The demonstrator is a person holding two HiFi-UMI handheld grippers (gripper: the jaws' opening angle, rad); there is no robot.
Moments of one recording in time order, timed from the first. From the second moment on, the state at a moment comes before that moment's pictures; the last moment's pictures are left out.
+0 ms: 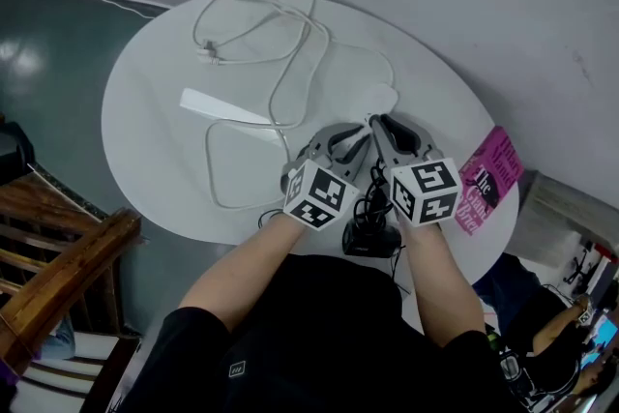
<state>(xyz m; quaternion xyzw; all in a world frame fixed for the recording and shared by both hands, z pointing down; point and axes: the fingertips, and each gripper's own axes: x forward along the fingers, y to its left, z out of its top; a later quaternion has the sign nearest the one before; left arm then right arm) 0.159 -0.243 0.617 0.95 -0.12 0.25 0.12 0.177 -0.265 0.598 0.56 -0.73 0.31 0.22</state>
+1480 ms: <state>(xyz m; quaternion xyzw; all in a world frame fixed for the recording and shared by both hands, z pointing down) 0.146 -0.251 0.562 0.96 -0.13 0.22 0.14 0.255 -0.217 0.548 0.65 -0.68 0.33 0.09</state>
